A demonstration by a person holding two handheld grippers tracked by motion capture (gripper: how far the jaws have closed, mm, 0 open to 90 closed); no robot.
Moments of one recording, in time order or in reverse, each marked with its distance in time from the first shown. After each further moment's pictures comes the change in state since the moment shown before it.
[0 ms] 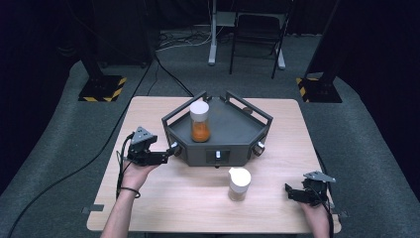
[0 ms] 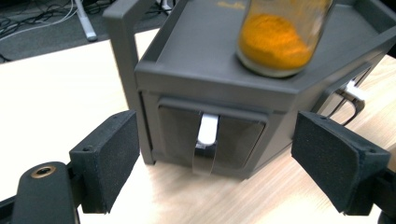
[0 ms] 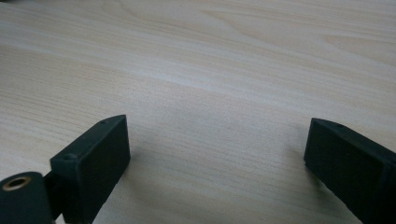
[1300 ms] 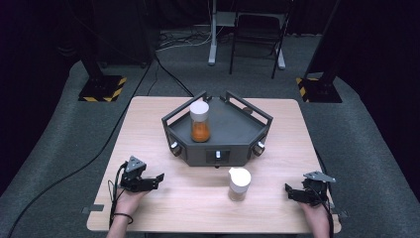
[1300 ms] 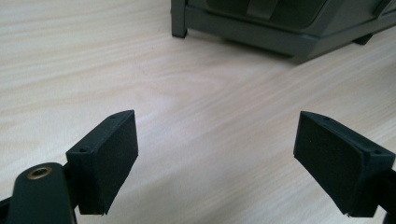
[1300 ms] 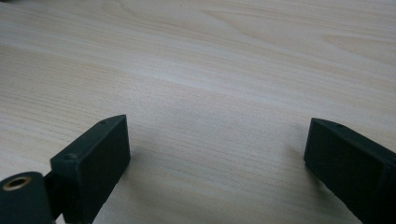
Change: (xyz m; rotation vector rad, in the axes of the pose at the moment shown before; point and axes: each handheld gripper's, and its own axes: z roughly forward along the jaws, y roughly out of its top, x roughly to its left) left arm 0.009 -0.087 0.004 0.136 0.077 -0.072; right arm 0.000 0.000 0.000 0.000 -0.001 0.000
